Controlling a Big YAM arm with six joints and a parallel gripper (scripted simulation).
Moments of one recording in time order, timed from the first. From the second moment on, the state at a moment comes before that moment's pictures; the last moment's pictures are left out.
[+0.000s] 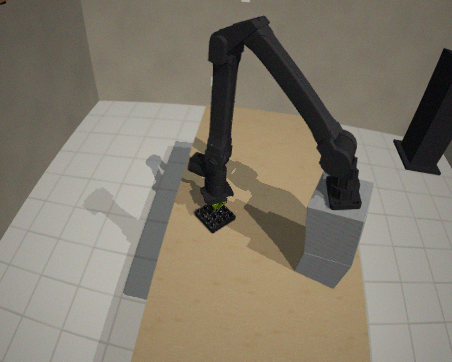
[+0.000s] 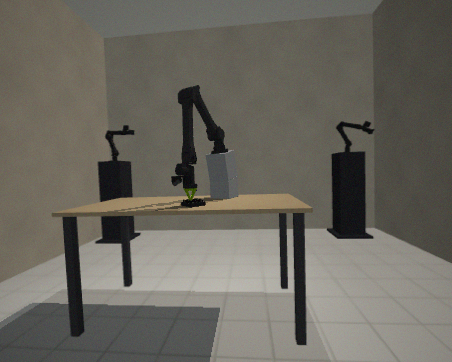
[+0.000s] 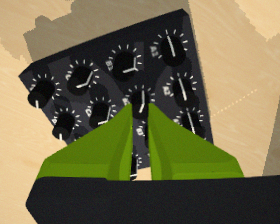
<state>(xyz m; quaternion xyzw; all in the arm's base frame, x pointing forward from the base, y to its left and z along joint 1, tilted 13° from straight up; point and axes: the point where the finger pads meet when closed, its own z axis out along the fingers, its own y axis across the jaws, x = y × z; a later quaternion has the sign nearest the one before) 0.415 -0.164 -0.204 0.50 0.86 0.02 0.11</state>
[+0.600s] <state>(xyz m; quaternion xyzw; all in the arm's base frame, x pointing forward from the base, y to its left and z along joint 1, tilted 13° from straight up) 0.415 -0.164 -0.204 0.59 0.80 0.03 0.11</state>
